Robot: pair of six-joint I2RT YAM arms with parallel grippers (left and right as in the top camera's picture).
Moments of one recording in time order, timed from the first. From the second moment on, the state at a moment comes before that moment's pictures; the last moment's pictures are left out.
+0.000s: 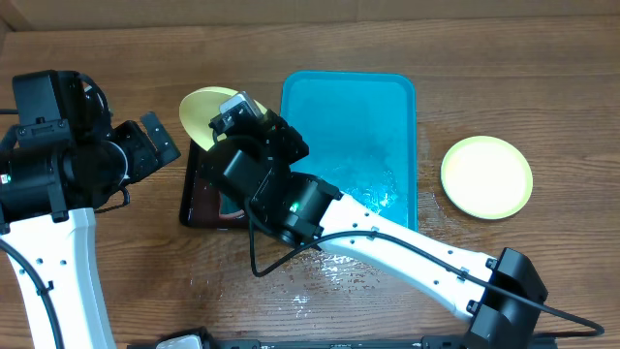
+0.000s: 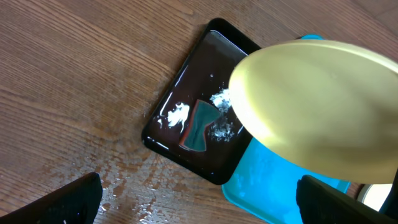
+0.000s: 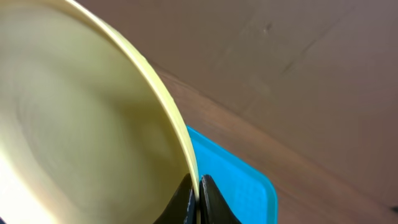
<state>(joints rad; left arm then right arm) 0.20 1.35 1.71 -1.44 0.11 -0.39 1.05 1.86 1.67 -0.51 0.90 0.08</state>
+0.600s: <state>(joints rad) 0.20 1.35 1.71 -1.44 0.11 -0.39 0.96 1.86 1.67 -0.57 0.77 0.18</state>
